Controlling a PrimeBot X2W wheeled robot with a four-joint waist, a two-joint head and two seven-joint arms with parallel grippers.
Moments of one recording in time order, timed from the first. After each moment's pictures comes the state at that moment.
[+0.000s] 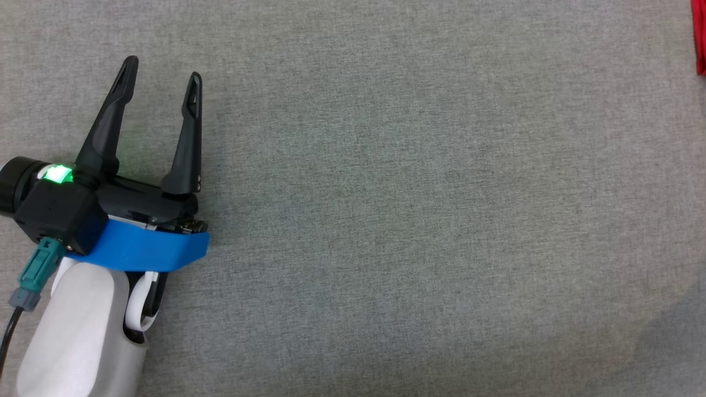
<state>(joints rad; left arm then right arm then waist) -0.43 0.32 -0.23 0.00 -0.28 -0.08 -0.22 -1.02 -0.70 -0.04 0.69 -0.15 0.13 0.02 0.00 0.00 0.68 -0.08</state>
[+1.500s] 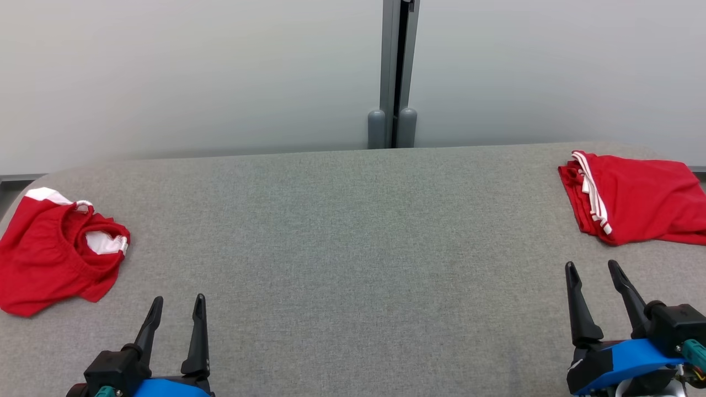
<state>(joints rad) 0.02 0.20 -0.15 0.28 -0.35 -0.07 -0.26 -0.02 -0.06 -0.11 0.13 0.10 0.13 -0.12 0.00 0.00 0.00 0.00</state>
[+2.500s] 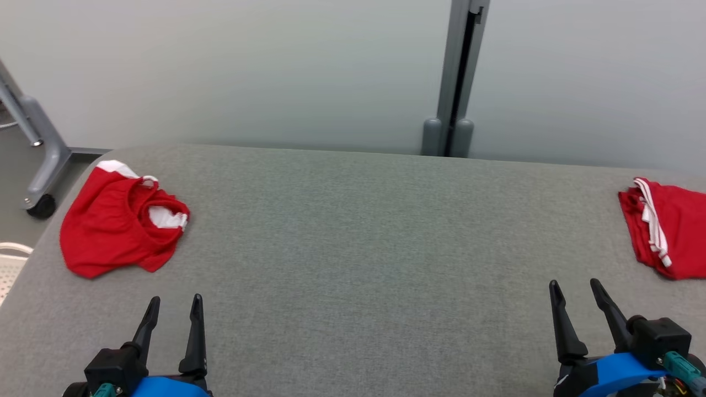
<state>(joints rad) 0.01 0.19 -0.12 0.31 -0.32 -0.07 -0.26 0.01 -0.05 -0.08 0.18 0.12 0.13 -0.13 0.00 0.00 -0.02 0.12</state>
